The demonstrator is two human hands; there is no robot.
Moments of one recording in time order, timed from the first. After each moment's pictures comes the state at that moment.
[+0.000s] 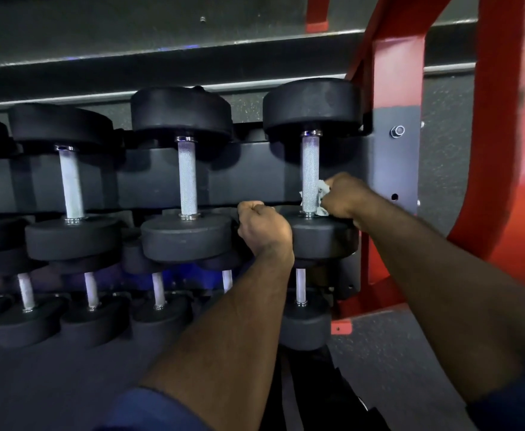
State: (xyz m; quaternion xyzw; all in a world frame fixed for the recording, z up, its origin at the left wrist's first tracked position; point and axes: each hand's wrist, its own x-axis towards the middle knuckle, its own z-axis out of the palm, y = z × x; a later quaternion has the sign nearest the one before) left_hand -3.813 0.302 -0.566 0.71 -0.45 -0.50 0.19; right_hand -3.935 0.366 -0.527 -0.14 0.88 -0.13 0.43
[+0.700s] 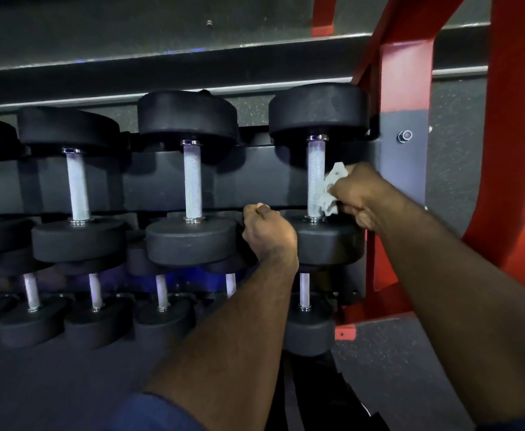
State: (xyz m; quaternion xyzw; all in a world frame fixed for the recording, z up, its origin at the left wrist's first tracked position) left_hand -3.813 0.301 -0.571 0.70 -0.46 -0.50 0.20; right_hand -3.943 0.356 -0.531 0.04 0.80 -0.41 0.45
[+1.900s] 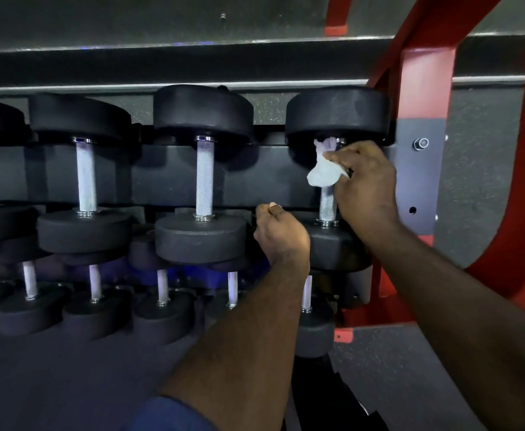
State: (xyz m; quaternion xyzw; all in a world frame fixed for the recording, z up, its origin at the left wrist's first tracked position) left_hand -3.812 0.299 -0.575 0.70 -0.47 -0.50 0.18; right_hand -3.925 0.349 -0.529 -0.29 0.86 -0.41 0.06
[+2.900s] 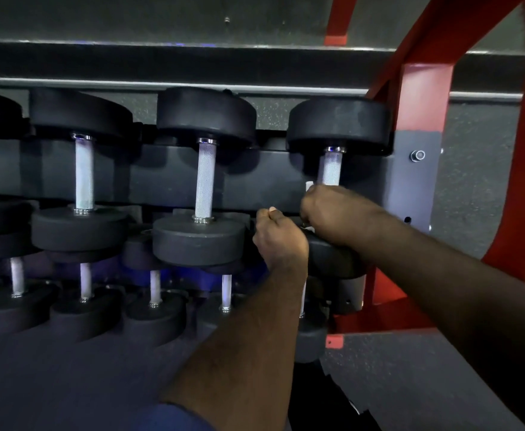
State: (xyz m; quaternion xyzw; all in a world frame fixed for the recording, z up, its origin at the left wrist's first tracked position) left_hand -3.811 0.299 -0.568 0.70 -0.47 -0.52 0.17; right_hand -3.922 0.333 -0.528 -0.61 0.76 0.05 0.24
